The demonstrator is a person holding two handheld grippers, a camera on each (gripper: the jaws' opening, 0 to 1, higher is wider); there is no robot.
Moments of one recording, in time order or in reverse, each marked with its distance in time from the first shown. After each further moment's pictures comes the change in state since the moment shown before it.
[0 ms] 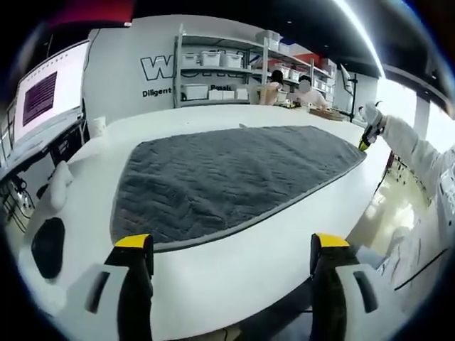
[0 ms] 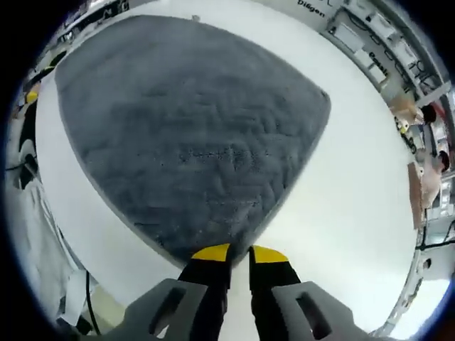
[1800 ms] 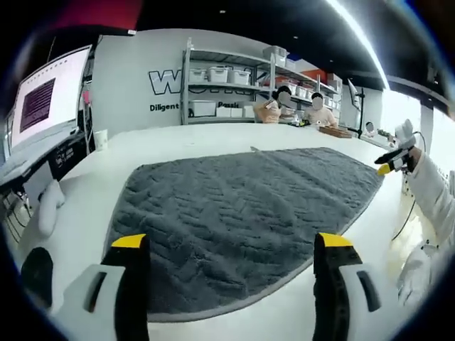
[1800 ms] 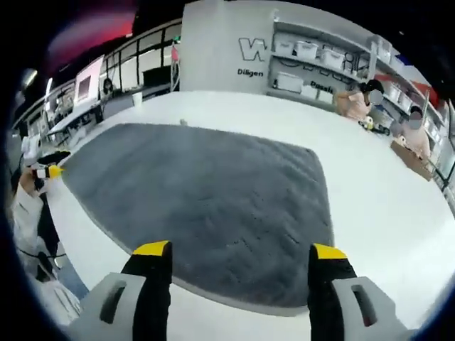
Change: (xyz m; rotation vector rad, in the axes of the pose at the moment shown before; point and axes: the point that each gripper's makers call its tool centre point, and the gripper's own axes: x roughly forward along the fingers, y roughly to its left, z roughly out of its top) left arm 0.066 0.024 0.043 -0.020 -0.088 0.075; right arm -0.039 0.069 0.071 0.490 -0.651 0.024
